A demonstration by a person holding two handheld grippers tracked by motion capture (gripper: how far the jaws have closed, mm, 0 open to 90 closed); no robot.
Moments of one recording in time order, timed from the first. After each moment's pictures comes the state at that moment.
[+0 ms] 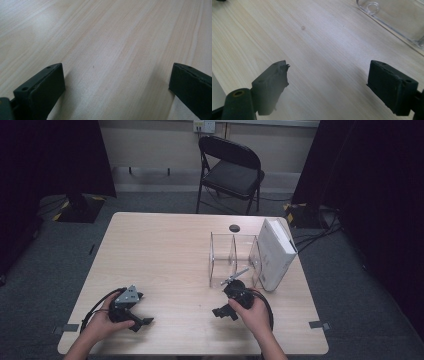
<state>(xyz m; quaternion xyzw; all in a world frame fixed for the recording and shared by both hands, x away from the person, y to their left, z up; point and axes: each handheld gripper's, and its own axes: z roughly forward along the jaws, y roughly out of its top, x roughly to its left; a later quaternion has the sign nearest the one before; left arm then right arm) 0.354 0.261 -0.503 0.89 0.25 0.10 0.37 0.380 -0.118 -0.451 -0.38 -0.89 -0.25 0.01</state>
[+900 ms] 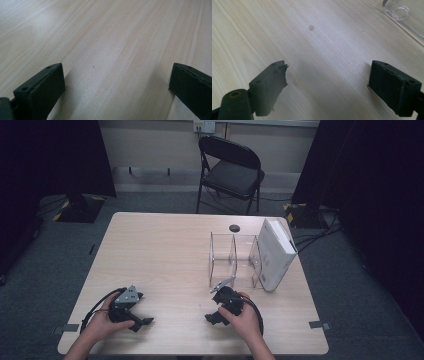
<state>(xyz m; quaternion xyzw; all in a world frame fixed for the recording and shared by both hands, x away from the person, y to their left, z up) 0.354 0.261 -0.504 0.89 0.25 0.10 0.38 0.372 -0.092 -0.474 -0.34 -0.91 -0.25 -0.03</state>
